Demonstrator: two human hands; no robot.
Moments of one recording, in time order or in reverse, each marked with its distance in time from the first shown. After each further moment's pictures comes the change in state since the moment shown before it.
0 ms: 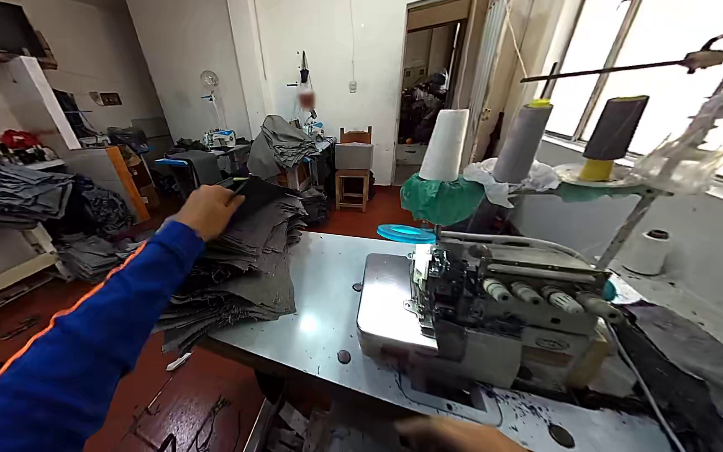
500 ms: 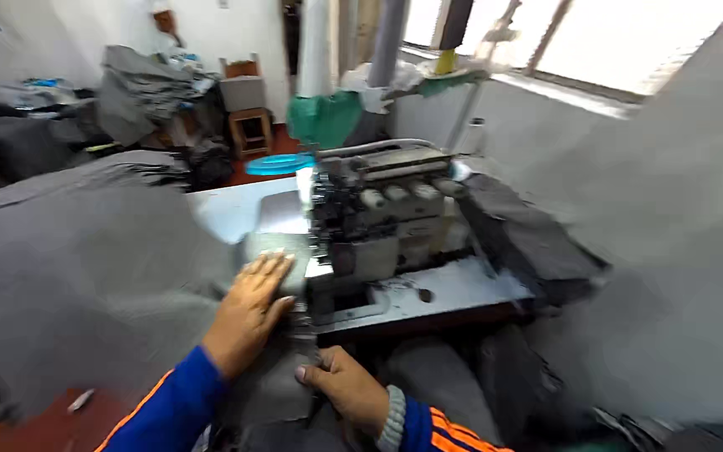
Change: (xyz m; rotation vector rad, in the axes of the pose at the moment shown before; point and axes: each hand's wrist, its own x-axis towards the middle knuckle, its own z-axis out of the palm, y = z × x) left_hand -0.120 0.139 0.219 -0.357 -0.088 0.647; right_hand 0.049 0.028 0.095 0.938 0.499 0.406
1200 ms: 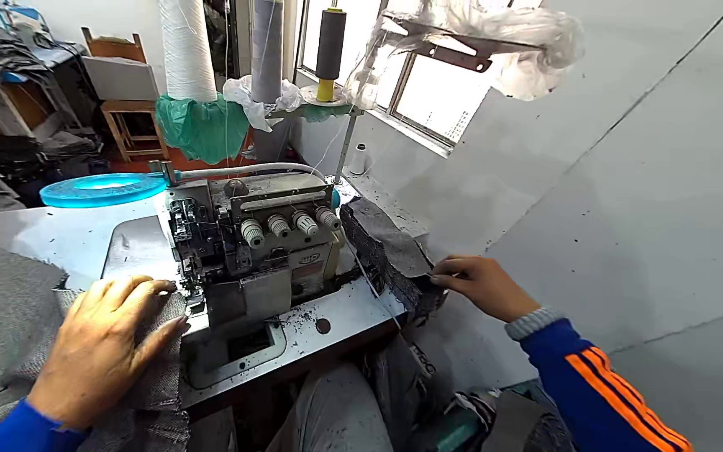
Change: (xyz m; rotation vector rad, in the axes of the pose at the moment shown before) left_hand 0.049 -0.031 0.022 0.095 0.225 0.101; right_hand -0.157 -0.123 -0.303 -1.339 0.700 -0.155
